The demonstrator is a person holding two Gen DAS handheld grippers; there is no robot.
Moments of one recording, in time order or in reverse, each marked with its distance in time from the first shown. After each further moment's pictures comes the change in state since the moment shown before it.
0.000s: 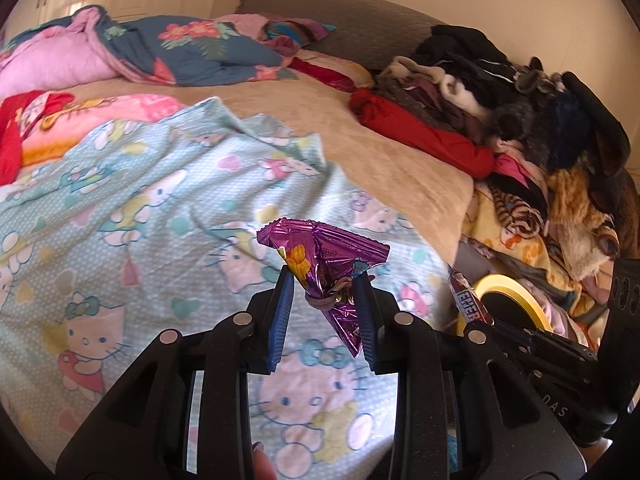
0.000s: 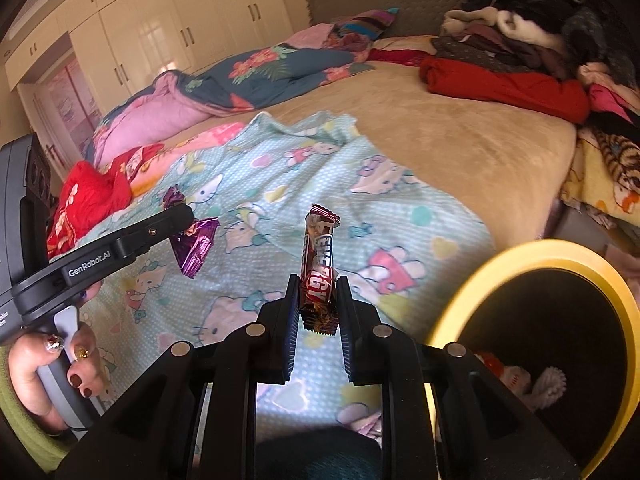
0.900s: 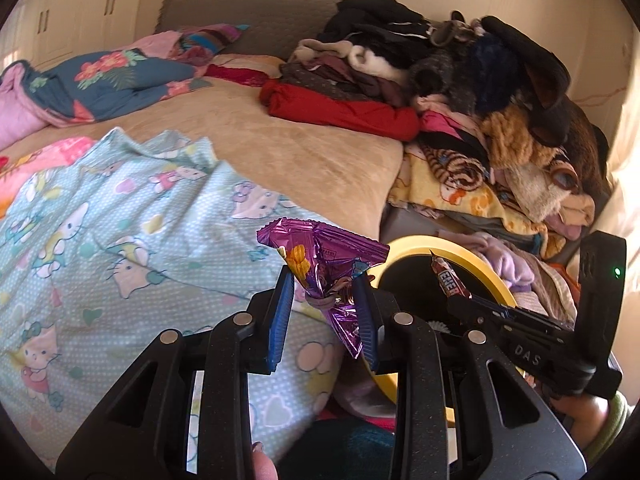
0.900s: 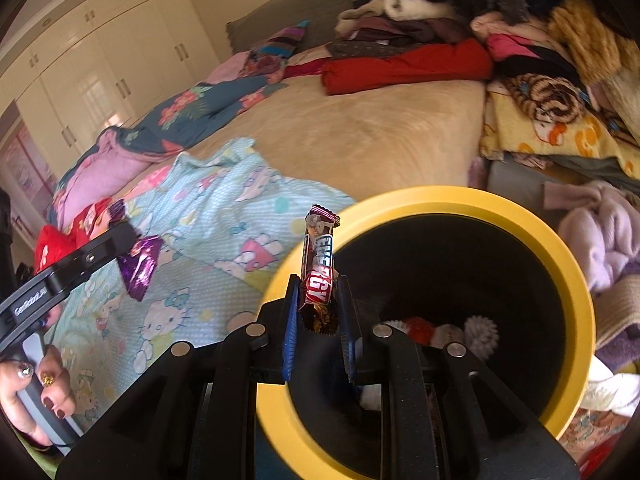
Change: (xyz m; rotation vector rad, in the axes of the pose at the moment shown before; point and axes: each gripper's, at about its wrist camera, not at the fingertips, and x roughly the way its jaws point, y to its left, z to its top) left arm -0.001 -0.111 -0.023 0.228 0.026 -0.141; right arm -0.063 -0.108 -0.047 0.242 -0.072 -0.132
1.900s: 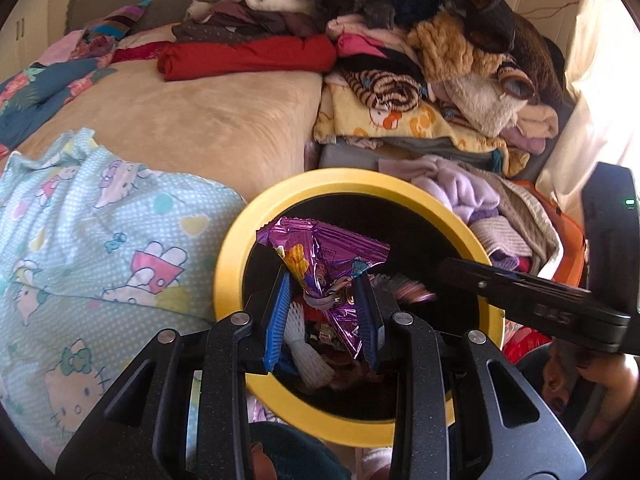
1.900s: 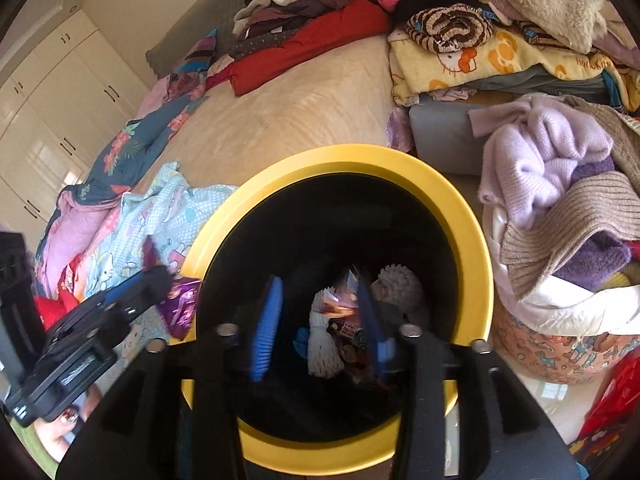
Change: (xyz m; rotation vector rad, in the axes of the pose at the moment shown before) left arm 0.081 -0.096 -0.021 0.212 0.206 -0.153; right arm -0.034 -0.089 -0.023 0.269 0.047 -0.082
